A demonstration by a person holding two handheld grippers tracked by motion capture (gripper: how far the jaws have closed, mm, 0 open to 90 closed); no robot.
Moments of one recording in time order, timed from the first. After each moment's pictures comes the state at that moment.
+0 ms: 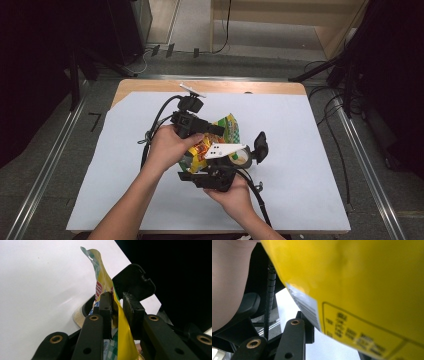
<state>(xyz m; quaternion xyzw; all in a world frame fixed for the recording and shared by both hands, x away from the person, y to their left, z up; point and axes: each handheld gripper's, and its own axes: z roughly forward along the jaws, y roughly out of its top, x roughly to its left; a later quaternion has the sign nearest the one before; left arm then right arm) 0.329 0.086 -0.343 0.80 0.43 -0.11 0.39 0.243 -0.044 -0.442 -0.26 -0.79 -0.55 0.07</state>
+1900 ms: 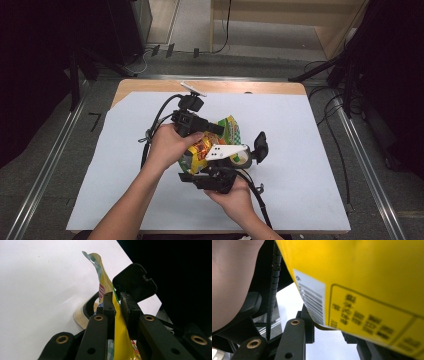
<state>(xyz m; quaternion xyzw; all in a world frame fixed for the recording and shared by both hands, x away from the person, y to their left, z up) 0.334 0.086 -0.344 0.80 0.44 -0.12 0.39 0.239 -0.046 -0.441 -0.26 -0.79 -0.55 0.07</state>
